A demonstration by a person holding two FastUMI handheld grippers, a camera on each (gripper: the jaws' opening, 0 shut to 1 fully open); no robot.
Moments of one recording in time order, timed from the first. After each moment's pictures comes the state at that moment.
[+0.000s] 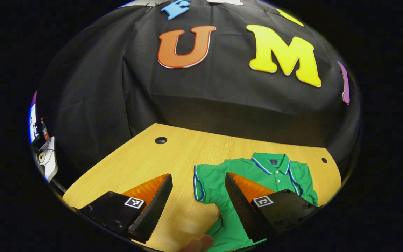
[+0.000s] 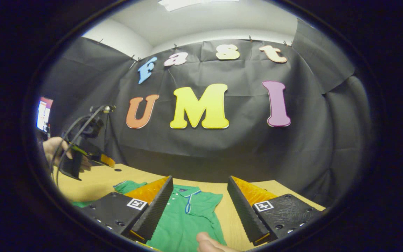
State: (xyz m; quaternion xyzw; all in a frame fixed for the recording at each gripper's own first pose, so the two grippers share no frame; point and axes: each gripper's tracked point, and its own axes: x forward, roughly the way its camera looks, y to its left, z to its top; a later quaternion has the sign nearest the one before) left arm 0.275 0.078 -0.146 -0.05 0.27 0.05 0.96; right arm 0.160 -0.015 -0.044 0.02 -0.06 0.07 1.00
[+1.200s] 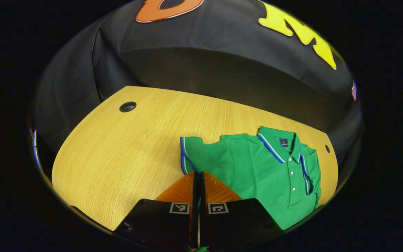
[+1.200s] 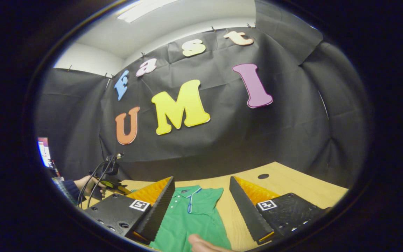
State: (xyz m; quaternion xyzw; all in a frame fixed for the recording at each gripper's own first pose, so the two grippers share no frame) left arm 0.330 0.043 -0.228 -0.07 0.39 -0.01 0.92; right arm 0.171 -0.064 -0.050 0.14 -0.04 0.05 0.99
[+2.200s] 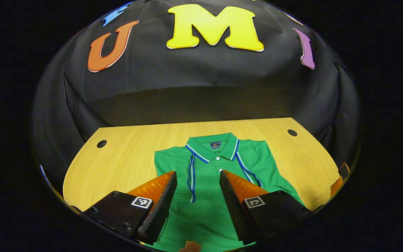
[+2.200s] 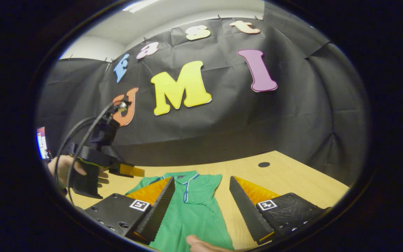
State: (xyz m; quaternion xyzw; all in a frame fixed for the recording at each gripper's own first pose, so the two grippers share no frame) left arm 0.256 -0.107 -0.132 0.02 0.28 -0.11 0.95; right arm 0.194 -0.042 -0.093 0.10 0.03 0.05 0.99
